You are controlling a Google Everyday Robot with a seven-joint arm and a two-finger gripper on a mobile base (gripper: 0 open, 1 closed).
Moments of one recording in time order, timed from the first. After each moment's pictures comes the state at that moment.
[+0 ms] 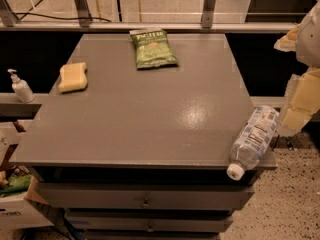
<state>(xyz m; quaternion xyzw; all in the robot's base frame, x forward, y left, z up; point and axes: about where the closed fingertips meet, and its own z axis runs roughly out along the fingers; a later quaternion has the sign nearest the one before) 0.438 -0.217 0.976 -0.60 0.78 -0.03 0.16</state>
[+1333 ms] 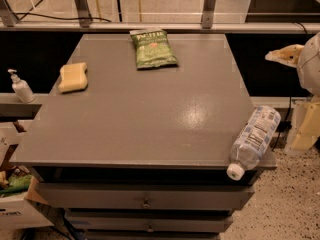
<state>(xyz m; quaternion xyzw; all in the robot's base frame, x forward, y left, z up) 0.429 -0.219 0.951 -0.68 0.70 -0.06 0.20</state>
